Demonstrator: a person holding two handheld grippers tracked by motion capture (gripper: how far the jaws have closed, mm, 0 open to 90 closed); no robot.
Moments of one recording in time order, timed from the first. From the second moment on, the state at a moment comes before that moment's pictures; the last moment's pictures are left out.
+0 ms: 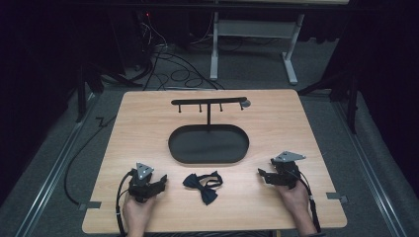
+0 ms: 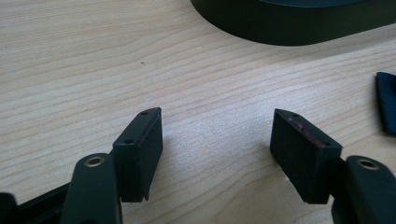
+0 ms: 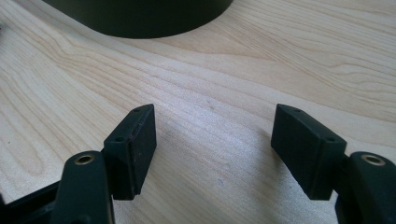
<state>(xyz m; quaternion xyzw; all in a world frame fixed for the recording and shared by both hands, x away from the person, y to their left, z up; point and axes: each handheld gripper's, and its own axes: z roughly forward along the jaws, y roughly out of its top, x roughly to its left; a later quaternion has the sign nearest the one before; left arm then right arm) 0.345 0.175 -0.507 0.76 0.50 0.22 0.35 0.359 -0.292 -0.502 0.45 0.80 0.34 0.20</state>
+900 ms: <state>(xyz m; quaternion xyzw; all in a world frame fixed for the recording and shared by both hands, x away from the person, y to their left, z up) 0.348 0.179 -0.504 0.77 0.50 0.20 0.35 0.360 -0.292 -0.502 0.45 0.80 0.34 0.20</state>
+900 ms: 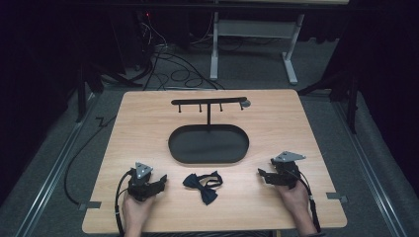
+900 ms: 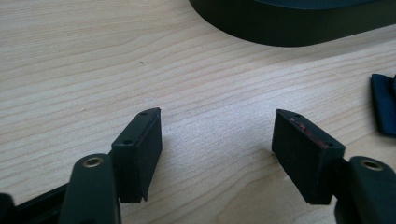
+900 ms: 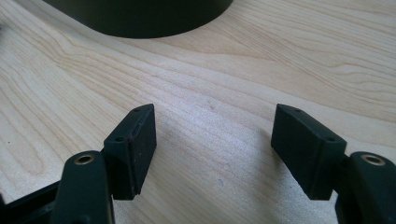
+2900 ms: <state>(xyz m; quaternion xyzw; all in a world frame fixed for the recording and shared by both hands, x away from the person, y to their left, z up) 0.360 0.095 -0.458 0.83 0.36 0.09 0.41 0.360 -0.292 -0.502 0.45 0.80 0.34 0.20</state>
